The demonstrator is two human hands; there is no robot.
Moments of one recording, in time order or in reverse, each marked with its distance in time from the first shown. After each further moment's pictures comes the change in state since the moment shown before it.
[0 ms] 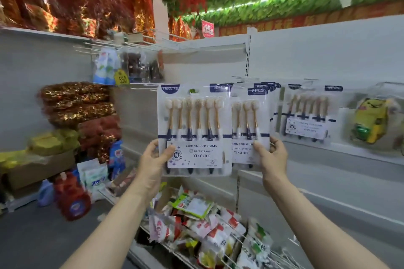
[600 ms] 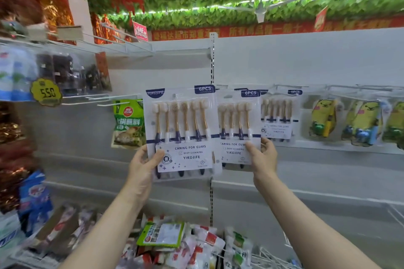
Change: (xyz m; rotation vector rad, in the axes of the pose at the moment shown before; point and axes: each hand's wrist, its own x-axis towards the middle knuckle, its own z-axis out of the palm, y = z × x) left_hand 0.141 -0.039 -0.005 -0.154 -0.250 -0.085; right_hand 0.049 0.012 0.045 -0.037 0.320 -0.039
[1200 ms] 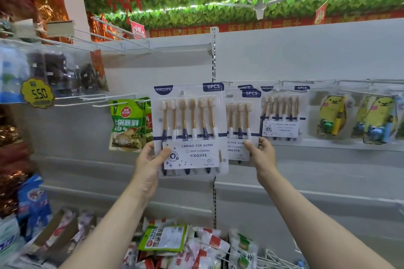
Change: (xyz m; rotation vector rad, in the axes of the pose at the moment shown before) left_hand 0.031 -0.013 0.003 -0.013 -0.064 -0.040; right_hand 0.035 0.030 0.014 -0.045 -0.102 0.025
